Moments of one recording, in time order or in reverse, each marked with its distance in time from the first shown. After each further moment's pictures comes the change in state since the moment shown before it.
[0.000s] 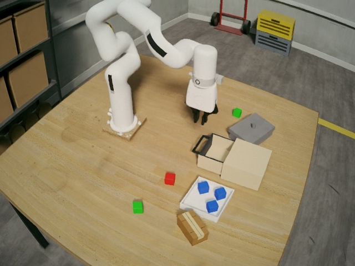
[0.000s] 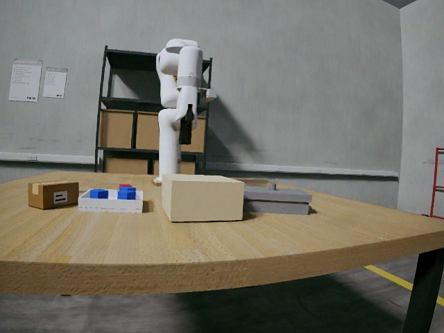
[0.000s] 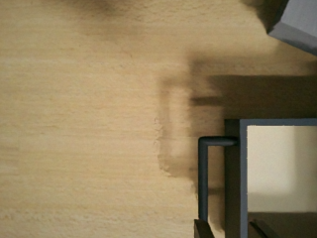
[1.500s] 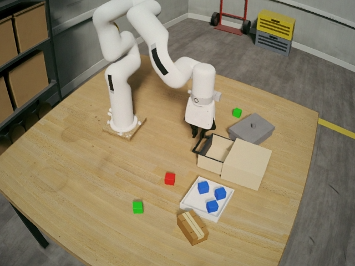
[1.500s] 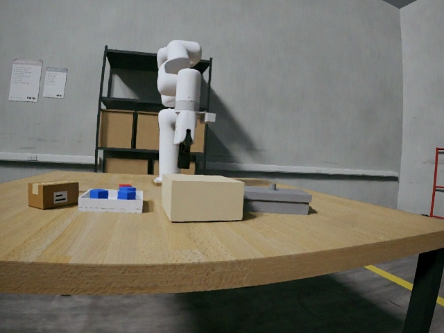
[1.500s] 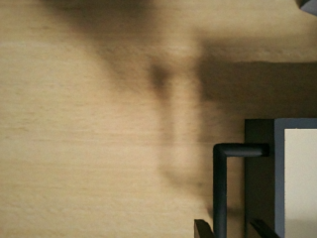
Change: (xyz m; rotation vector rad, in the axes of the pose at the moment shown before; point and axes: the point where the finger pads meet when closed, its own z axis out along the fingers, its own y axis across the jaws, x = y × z) arm 0.000 0.000 0.074 0.001 0.000 0.000
